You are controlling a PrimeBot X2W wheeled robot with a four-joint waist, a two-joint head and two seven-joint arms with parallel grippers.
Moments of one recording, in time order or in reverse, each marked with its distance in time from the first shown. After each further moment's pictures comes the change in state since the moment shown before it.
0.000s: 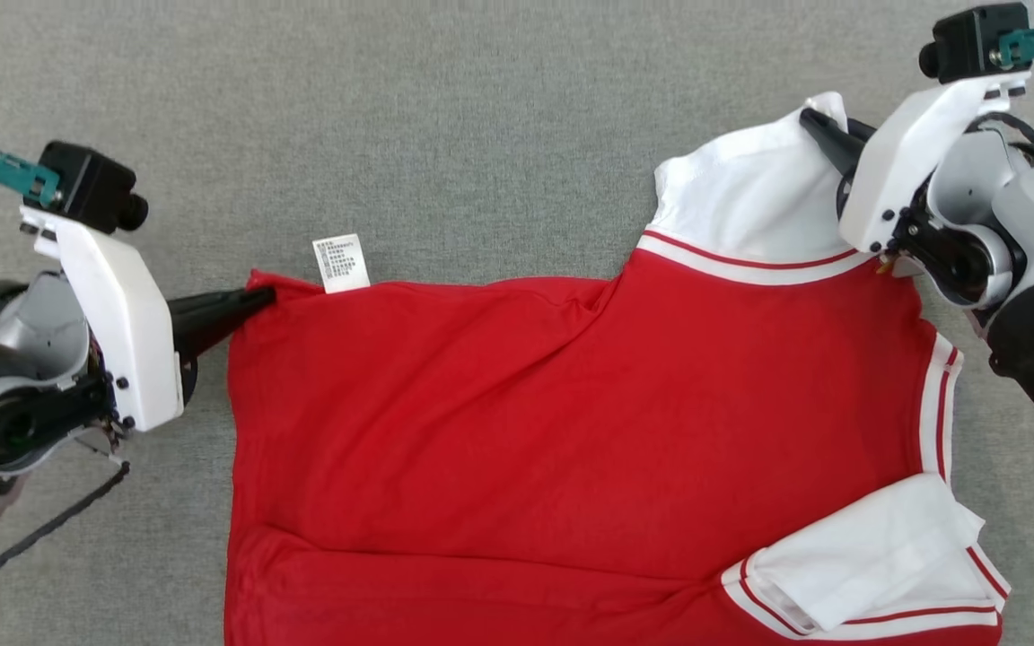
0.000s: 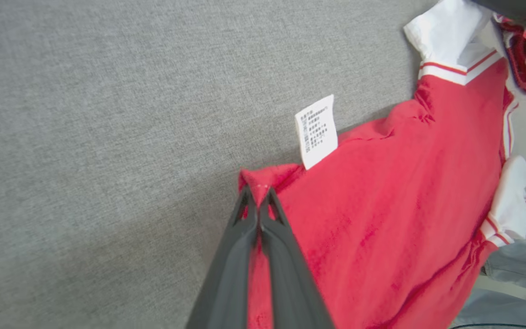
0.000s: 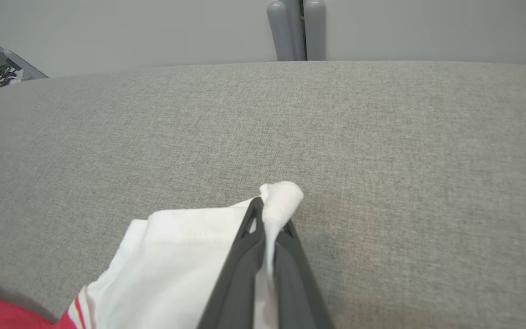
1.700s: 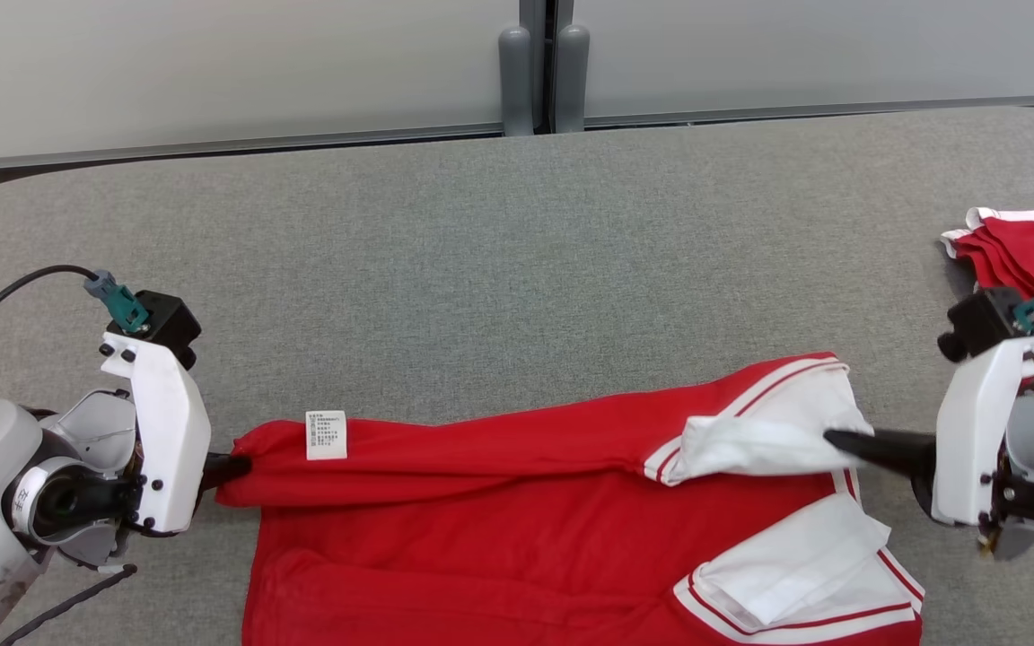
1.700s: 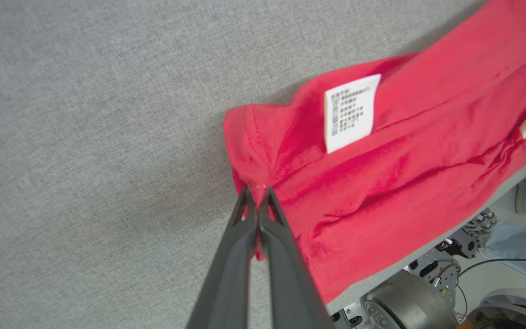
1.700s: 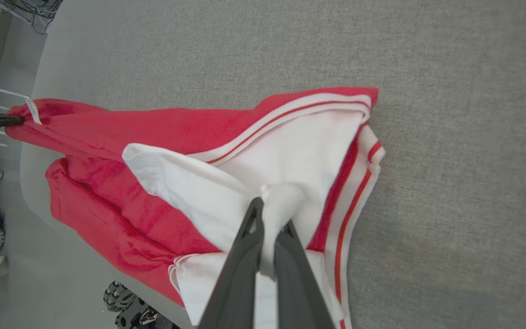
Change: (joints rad) left arm 0.059 -0.012 -0.168 0.141 0.050 0.022 0.207; right arm 0.350 -0.446 0.183 -0.600 0.391 0.000 0.204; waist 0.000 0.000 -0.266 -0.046
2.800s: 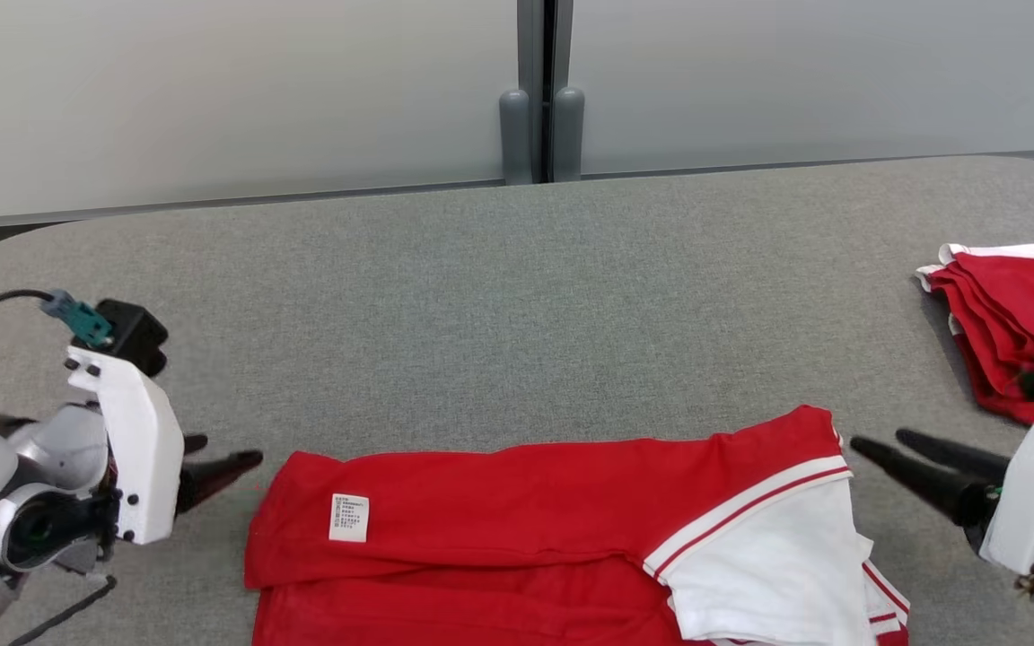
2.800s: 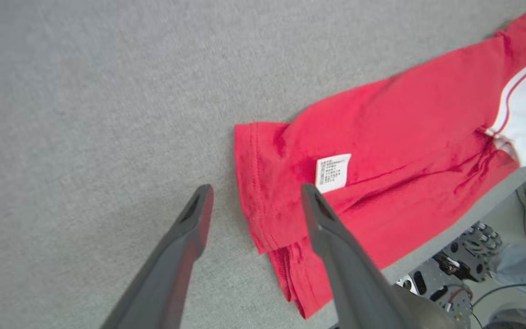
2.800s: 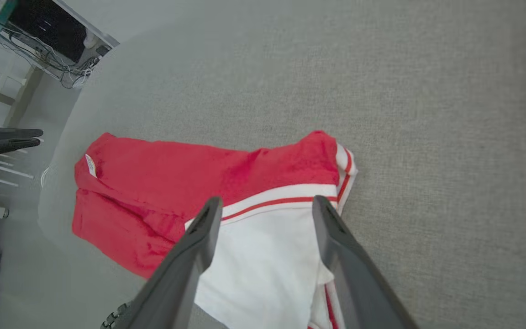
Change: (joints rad) left arm 0.065 0.027 0.016 -0.002 -0.003 -0.025 -0.101; right arm 0.167 -0.128 -0.038 -0.156 0.013 0.000 -0.208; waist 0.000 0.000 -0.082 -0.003
